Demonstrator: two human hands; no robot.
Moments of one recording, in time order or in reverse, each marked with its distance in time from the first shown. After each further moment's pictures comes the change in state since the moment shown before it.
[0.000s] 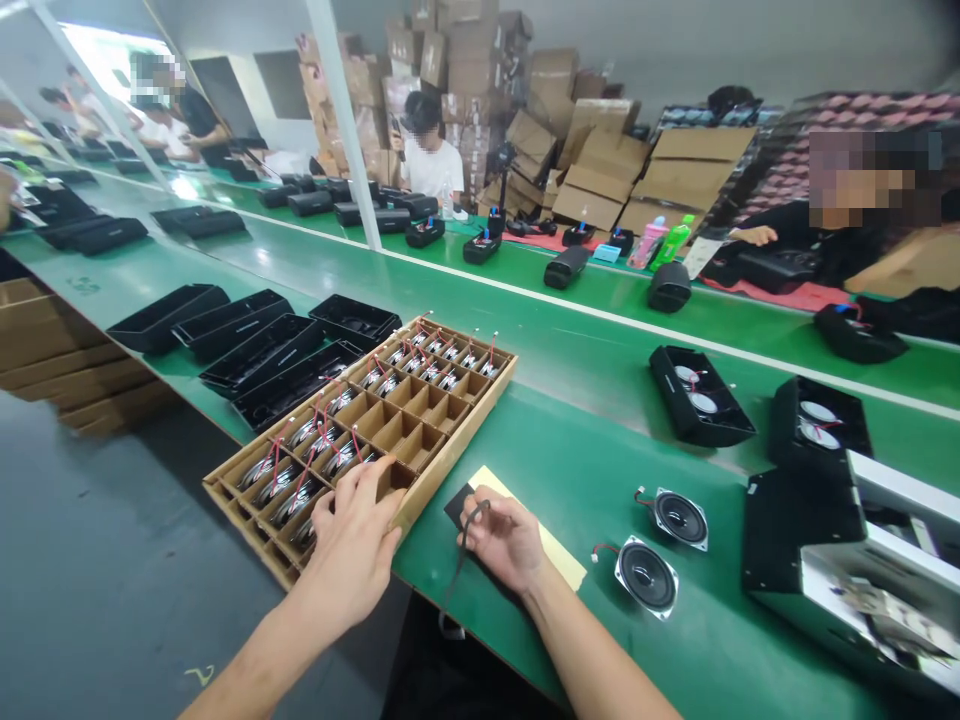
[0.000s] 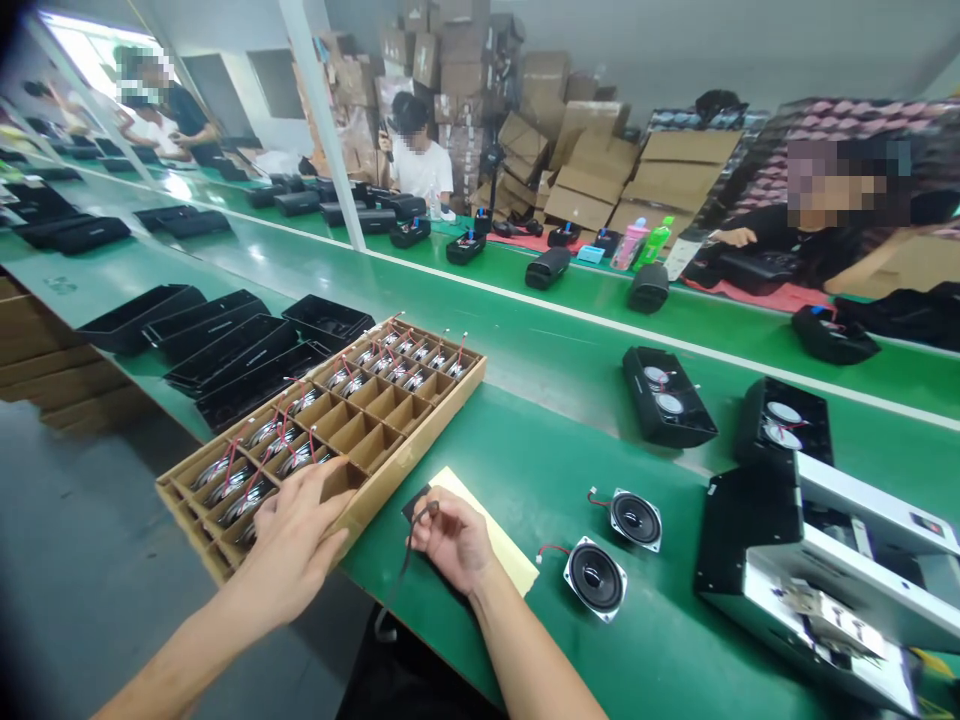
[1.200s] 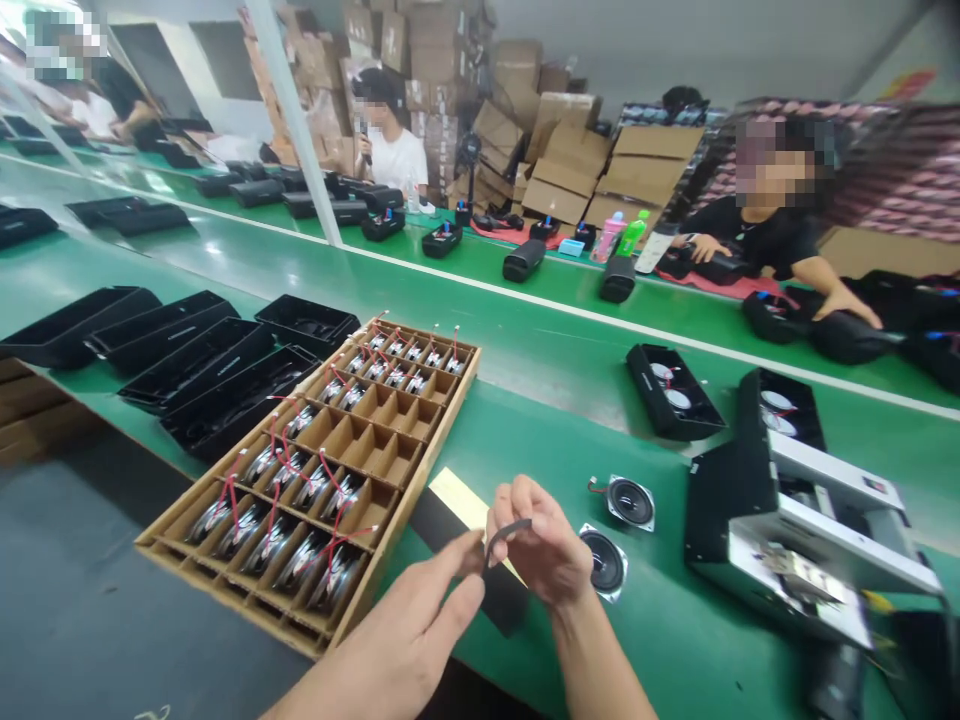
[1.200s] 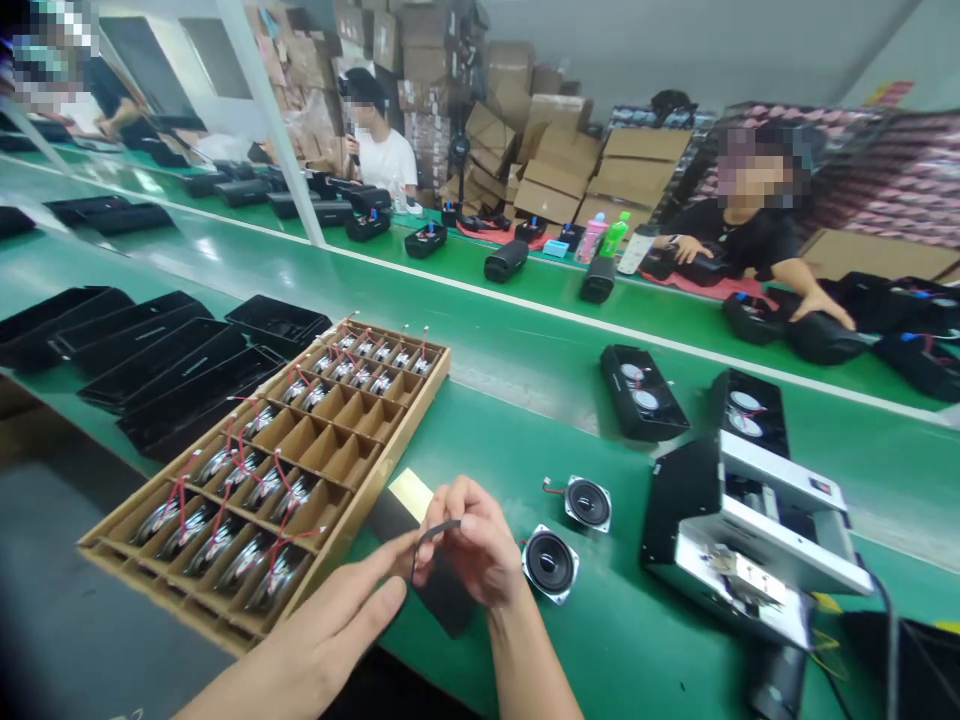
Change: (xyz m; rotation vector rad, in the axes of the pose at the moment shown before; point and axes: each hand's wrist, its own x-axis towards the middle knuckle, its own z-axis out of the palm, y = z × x) left_hand -0.004 0.098 -0.016 -0.845 -0.515 0.099; right_hand -0.049 -0.077 0.059 -0.284 -0.072 -0.298
